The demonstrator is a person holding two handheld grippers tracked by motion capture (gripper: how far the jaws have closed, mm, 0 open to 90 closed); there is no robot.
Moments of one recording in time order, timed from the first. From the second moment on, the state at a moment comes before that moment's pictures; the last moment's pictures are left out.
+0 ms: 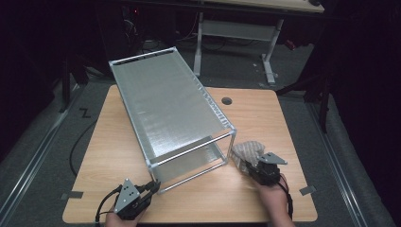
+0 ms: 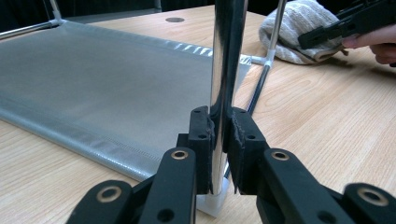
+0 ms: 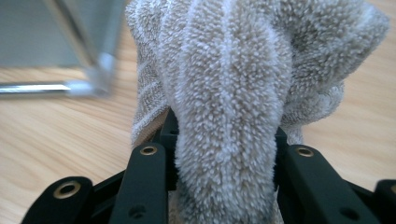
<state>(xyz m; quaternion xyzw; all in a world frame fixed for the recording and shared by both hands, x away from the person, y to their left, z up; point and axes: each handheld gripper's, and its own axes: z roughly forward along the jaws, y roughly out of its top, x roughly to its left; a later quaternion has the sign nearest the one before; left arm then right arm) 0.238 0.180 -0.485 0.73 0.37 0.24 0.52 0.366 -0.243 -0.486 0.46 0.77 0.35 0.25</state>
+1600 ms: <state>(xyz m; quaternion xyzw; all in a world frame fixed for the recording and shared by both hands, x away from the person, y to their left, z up) 0.234 0.187 -0.485 0.73 0.38 0.24 0.52 0.360 -0.209 -0.488 0.40 0.83 0.36 0.18</state>
